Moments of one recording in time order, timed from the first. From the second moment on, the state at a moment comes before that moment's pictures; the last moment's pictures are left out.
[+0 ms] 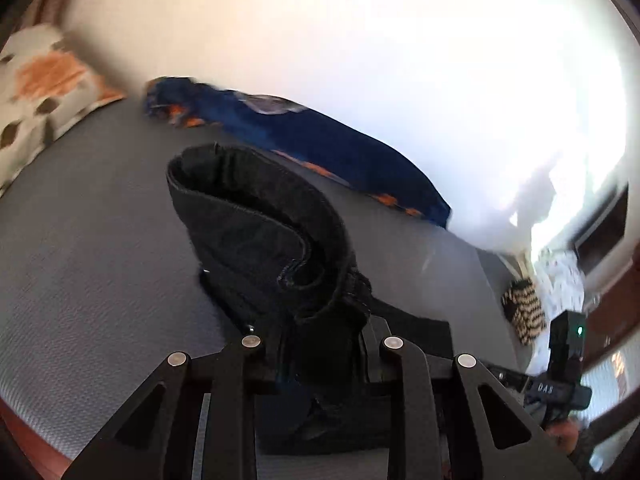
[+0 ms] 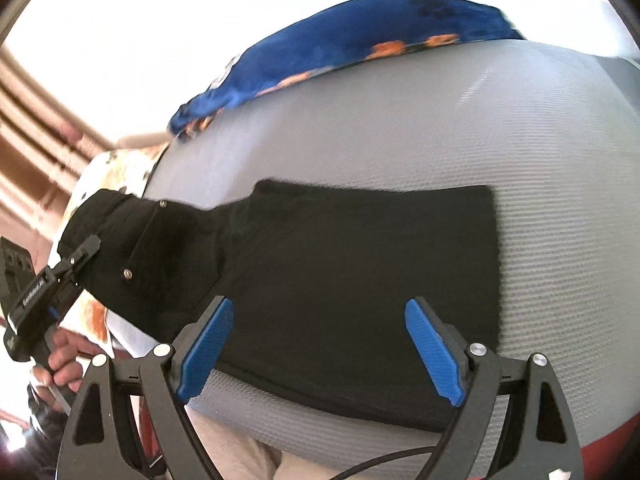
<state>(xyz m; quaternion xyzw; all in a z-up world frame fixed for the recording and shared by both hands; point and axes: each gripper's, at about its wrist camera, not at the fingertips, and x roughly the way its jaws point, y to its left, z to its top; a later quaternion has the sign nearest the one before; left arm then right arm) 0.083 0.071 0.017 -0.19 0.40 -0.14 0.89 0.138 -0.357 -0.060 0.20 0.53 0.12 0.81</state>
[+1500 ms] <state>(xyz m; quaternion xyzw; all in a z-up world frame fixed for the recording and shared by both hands) 0.074 -0.032 -0.046 -0.07 0.48 -0.14 0.86 0.176 -0.429 -0.145 0.32 0.57 0.22 0.72</state>
